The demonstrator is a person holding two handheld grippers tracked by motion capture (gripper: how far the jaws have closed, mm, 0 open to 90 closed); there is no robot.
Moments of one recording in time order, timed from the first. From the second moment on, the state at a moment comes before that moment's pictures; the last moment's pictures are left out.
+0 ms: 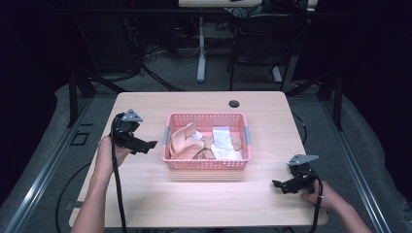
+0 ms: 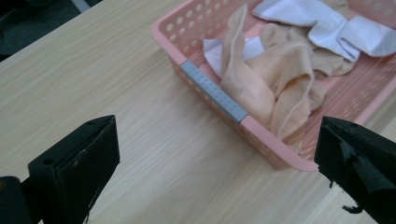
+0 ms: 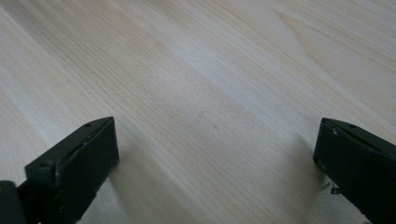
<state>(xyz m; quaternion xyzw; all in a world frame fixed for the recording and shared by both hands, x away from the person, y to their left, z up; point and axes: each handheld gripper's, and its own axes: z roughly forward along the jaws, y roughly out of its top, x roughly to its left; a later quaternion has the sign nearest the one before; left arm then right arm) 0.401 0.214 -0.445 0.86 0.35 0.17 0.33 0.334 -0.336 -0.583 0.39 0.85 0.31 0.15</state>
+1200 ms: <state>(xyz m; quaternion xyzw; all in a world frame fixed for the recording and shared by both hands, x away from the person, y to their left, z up) 0.416 0.122 -0.482 0.91 0.28 0.10 0.30 0.333 -0.336 -0.583 0.39 0.85 0.31 0.15</state>
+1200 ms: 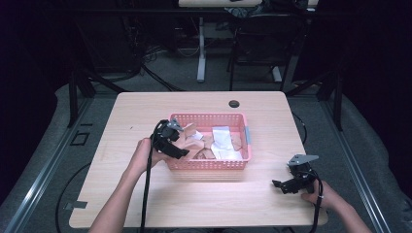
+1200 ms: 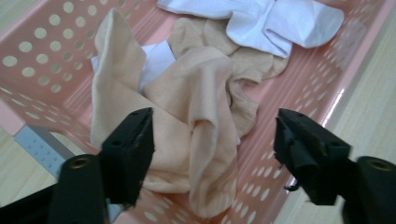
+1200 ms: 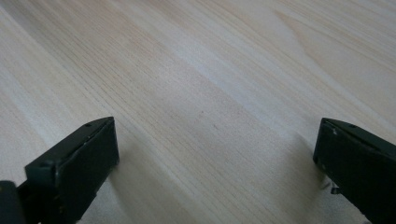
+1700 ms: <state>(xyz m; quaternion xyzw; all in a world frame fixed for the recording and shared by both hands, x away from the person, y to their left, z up) 0.422 0.114 -0.491 0.91 0.30 0.10 0.27 0.333 -0.336 -0.583 0.39 0.85 0.31 0.15</state>
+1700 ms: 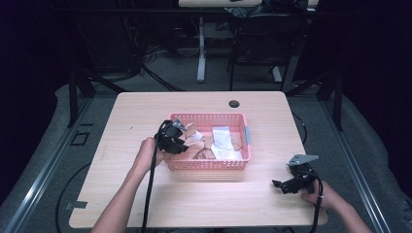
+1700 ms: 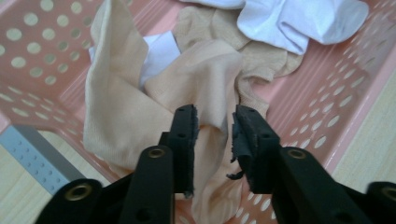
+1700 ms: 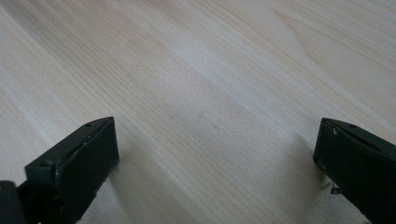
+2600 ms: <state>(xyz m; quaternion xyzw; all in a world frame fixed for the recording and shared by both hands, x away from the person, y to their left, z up) 0.423 0.120 -0.476 0.91 0.32 0.08 0.24 0.333 -0.336 -0.583 0.39 0.85 0.31 0.15</state>
